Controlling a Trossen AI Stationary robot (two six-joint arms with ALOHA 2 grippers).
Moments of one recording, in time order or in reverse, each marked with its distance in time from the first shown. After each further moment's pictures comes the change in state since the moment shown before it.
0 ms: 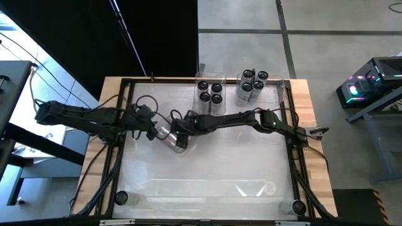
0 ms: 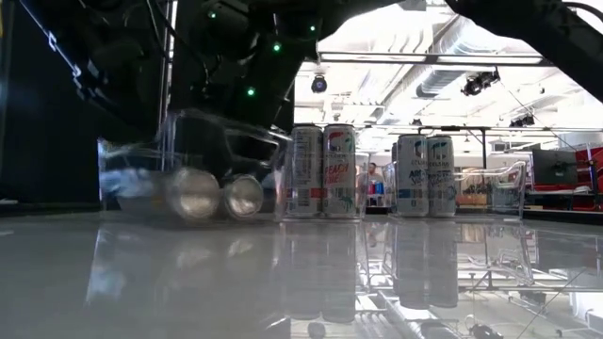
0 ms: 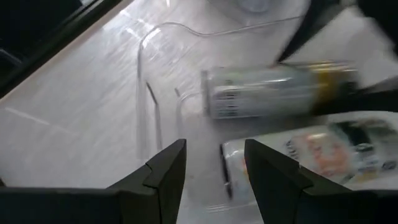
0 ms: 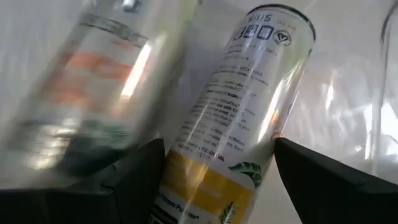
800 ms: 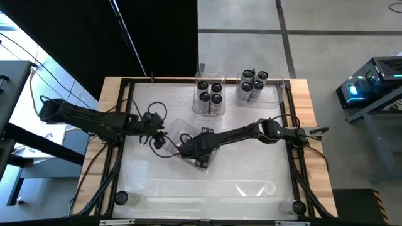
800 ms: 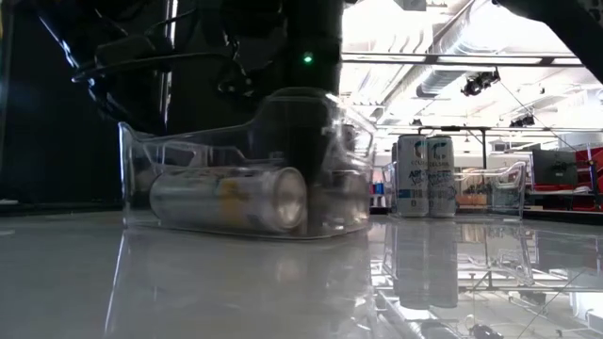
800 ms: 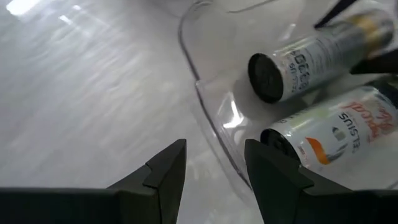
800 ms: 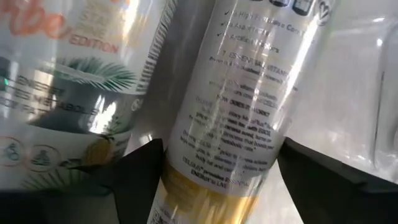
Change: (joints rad) left arm -0.030 0.139 -0.055 0.264 0.196 0.022; right arm 0.192 -0.003 0.033 -0.565 -0.066 0.137
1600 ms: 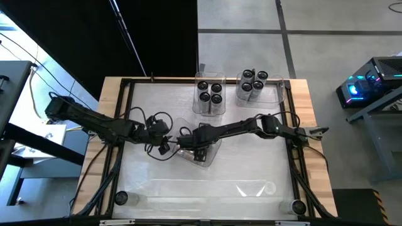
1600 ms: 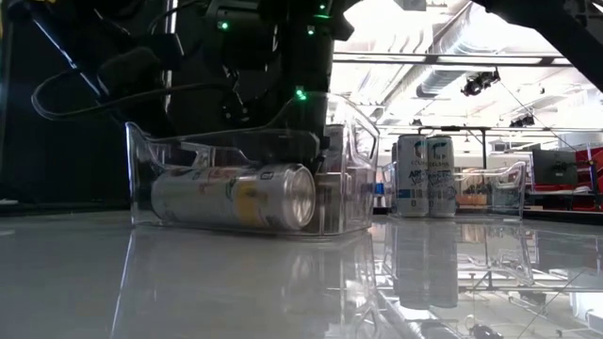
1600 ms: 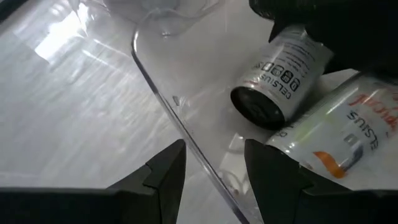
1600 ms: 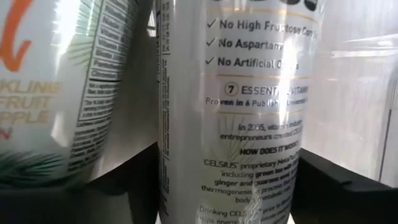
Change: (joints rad) left arm -0.136 0.138 -0.003 0.150 -0.171 0.028; right arm -0.092 -0.006 -0.089 0.171 -0.017 -0.123
